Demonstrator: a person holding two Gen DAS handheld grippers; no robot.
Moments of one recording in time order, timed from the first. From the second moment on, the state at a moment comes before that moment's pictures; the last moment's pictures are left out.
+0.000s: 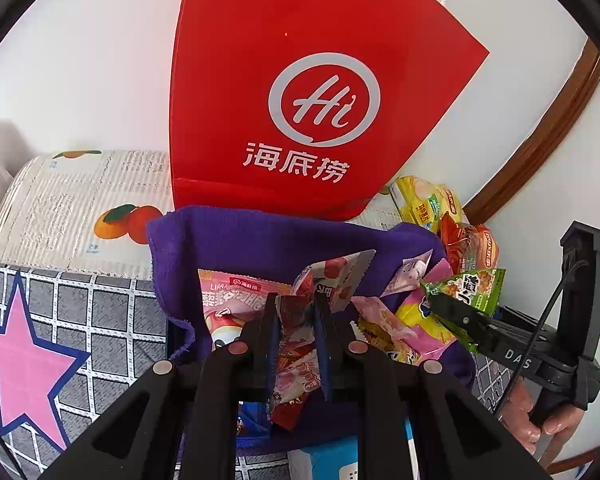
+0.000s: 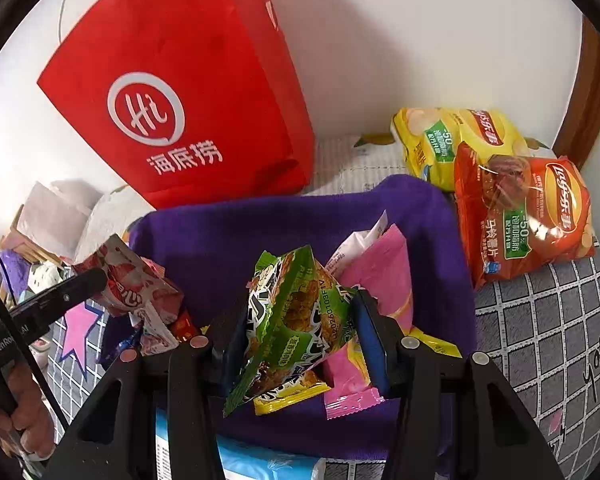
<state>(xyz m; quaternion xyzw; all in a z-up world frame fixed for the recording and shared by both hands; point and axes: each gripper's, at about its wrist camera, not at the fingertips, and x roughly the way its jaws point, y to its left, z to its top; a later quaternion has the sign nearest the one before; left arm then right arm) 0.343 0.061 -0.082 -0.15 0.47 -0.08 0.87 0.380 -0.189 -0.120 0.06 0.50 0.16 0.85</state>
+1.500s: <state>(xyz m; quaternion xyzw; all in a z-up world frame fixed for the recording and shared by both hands) 0.344 0.052 -0.091 -0.13 0.49 -0.08 0.86 0.359 -0.161 -0.094 0.01 0.46 0.17 0.87</state>
